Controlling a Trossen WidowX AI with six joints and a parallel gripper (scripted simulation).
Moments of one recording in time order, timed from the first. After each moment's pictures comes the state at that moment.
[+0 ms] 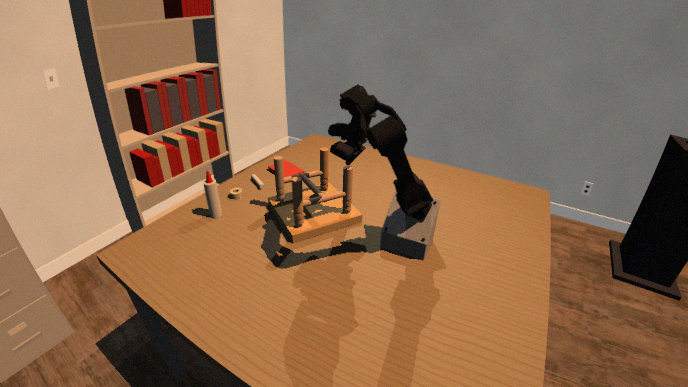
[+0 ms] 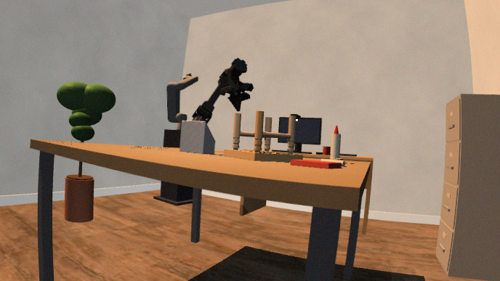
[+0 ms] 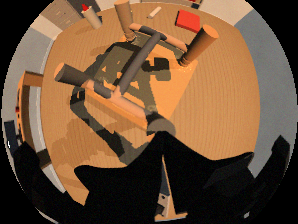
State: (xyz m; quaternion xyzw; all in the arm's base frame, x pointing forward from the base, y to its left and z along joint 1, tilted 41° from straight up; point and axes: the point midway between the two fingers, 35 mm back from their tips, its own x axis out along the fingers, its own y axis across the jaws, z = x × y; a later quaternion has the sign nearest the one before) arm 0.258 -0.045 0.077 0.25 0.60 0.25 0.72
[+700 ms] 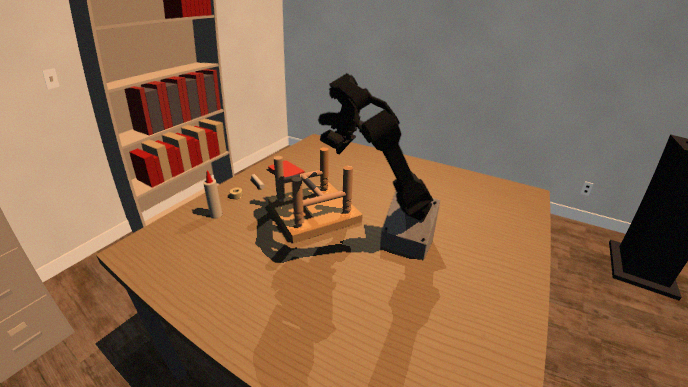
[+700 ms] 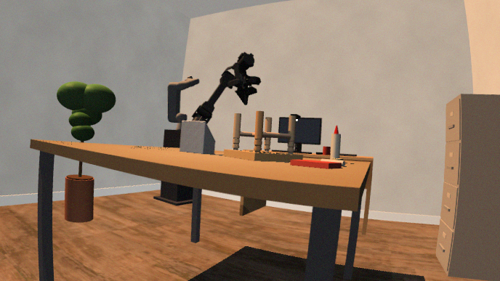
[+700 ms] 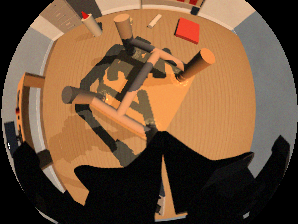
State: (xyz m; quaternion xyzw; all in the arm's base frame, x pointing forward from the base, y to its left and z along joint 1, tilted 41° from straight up) arm 0.298 -0.060 0.098 0.24 0.60 0.25 0.72
